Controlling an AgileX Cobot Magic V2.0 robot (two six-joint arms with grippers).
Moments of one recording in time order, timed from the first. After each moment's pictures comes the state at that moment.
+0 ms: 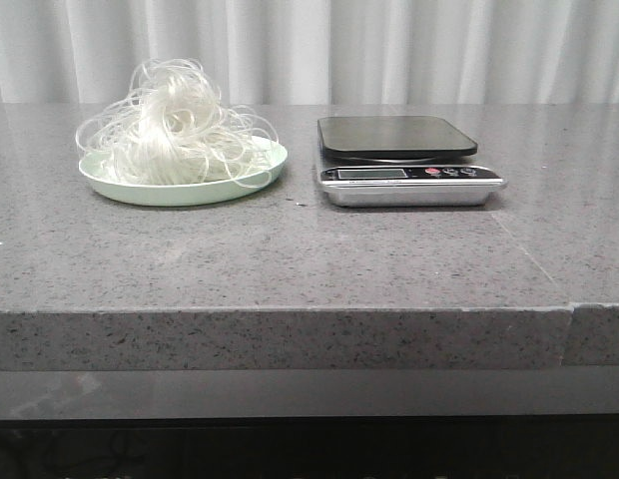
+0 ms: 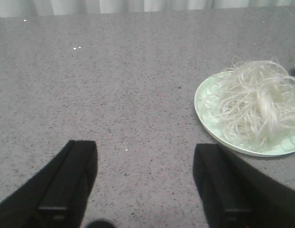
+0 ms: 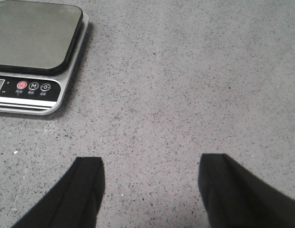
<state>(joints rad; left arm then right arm) -0.07 0.74 -0.77 -0.07 0.54 0.09 0.05 0.73 -0.64 -0.01 0.51 0.01</state>
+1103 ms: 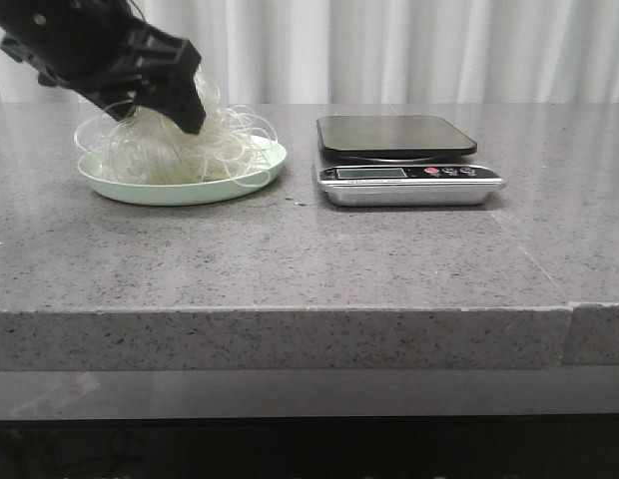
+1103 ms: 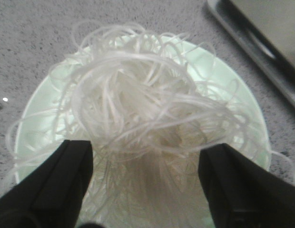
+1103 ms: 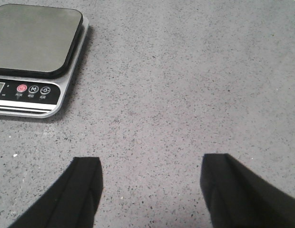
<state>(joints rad) -0.41 1.63 -1.15 -0.12 0.32 0.13 0.05 0.73 -0.64 -0.01 0.50 0.01</state>
